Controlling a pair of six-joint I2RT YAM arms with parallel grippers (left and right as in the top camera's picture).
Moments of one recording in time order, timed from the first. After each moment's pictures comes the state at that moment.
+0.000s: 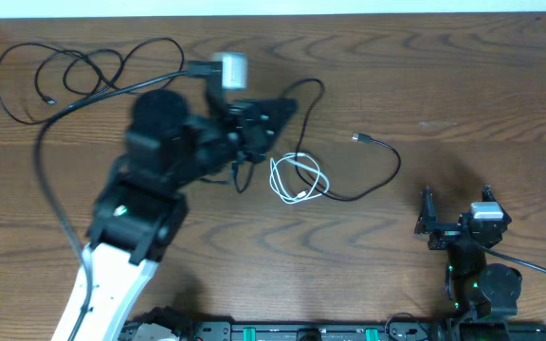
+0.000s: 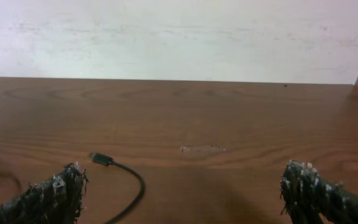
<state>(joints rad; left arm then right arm) -0.36 1.10 1.18 -0.29 0.57 -0.69 0.00 0.01 0.01 -0.07 0.00 0.00</state>
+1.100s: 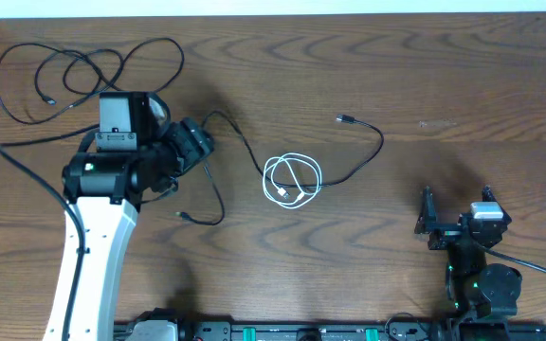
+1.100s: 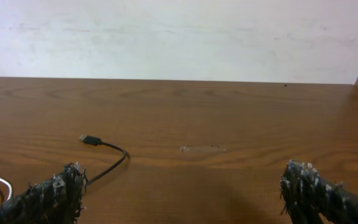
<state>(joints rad) -0.03 1.26 1.19 -0.94 0.29 -0.66 0.00 0.01 0.01 -0.07 0.00 0.00</state>
